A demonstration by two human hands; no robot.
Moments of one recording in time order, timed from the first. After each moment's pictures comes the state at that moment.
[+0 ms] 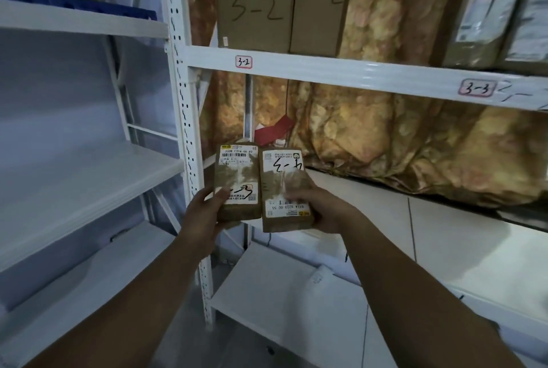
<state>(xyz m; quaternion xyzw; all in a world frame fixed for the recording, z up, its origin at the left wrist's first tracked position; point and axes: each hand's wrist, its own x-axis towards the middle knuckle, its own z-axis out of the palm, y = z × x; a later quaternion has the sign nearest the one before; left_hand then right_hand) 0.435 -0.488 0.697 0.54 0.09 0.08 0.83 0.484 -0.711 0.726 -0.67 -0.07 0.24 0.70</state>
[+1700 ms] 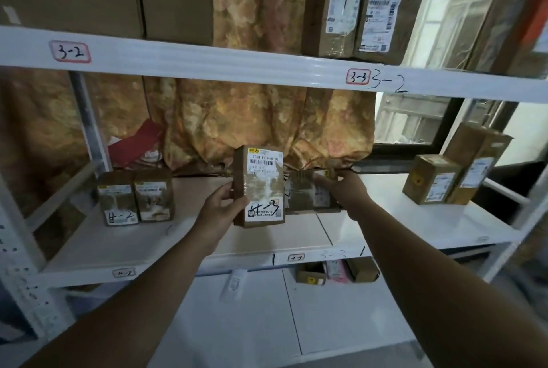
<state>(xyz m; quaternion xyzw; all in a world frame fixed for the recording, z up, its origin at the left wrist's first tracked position) 0.580 -0.624 0.682 0.66 -0.22 -0.14 0.71 0.481 -0.867 0.731 -0.81 0.31 -0.22 0.45</state>
